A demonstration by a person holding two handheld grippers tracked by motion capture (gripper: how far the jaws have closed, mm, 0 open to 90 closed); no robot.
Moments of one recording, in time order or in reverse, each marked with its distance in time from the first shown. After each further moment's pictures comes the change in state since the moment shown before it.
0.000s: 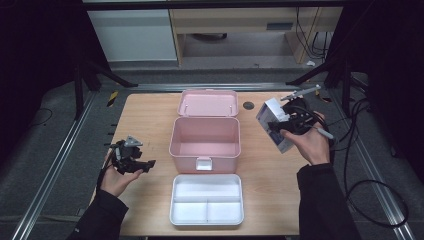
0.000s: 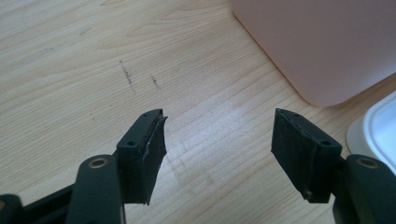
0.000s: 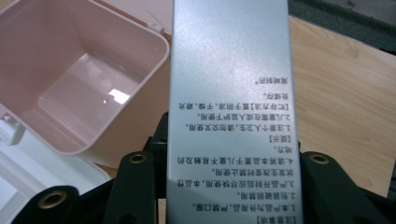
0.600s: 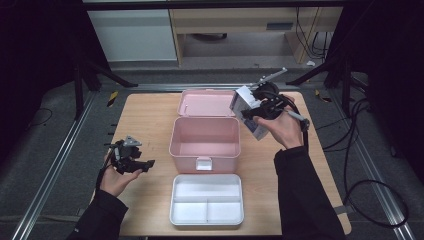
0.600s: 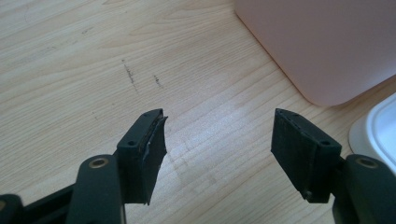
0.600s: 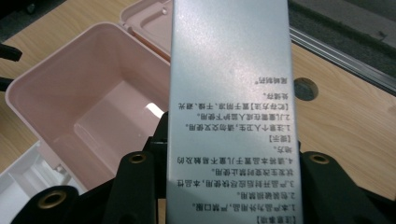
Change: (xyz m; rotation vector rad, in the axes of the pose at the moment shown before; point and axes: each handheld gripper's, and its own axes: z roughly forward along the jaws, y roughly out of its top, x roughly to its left) left arm 0.002 -0.001 0.000 -0.002 -0.002 -0.006; right arm 0.042 0.059 0.024 -0.016 0.075 -0.098
